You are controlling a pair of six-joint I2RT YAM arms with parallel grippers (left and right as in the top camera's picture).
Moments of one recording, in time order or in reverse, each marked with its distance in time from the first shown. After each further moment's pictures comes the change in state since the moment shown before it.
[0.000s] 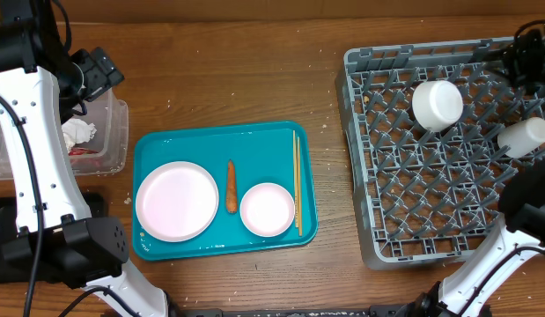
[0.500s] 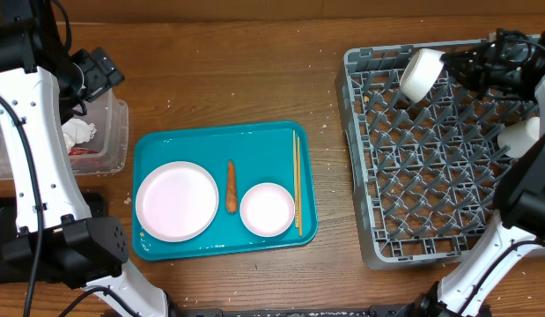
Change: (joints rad) left arm 0.000 0.000 0.000 -0.004 0.003 0.000; right arm 0.033 0.024 -0.406 0.443 -0.592 -0.077
